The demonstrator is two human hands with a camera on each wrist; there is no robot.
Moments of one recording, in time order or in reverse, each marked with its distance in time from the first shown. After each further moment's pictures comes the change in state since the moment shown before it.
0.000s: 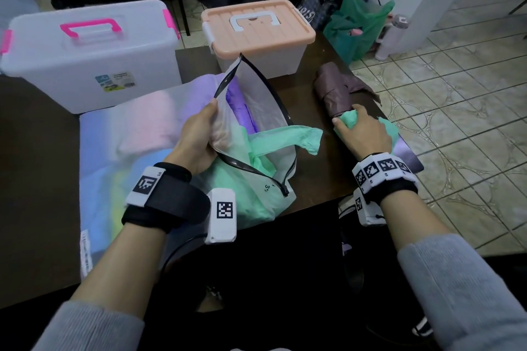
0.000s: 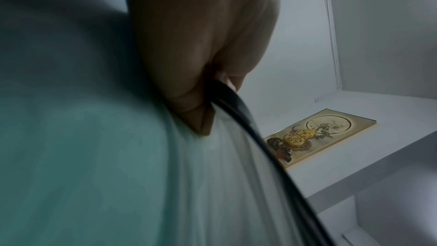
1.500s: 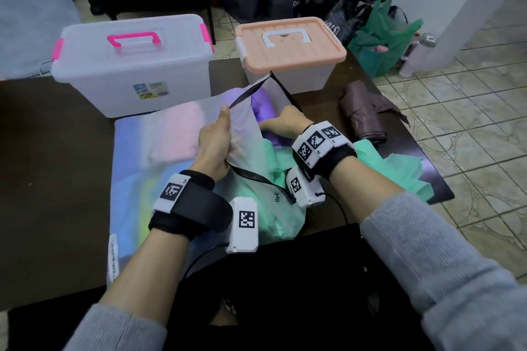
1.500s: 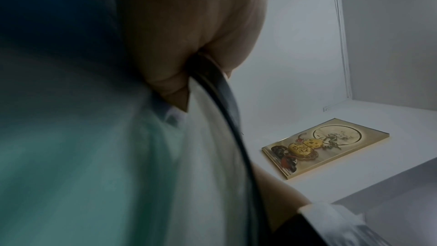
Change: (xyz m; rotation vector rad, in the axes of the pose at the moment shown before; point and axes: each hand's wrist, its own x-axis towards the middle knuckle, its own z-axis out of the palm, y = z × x) left_hand 0.006 0.014 -0.016 0.172 0.185 0.062; right_hand -0.030 -0.179 0.006 0.301 -0.559 -0.204
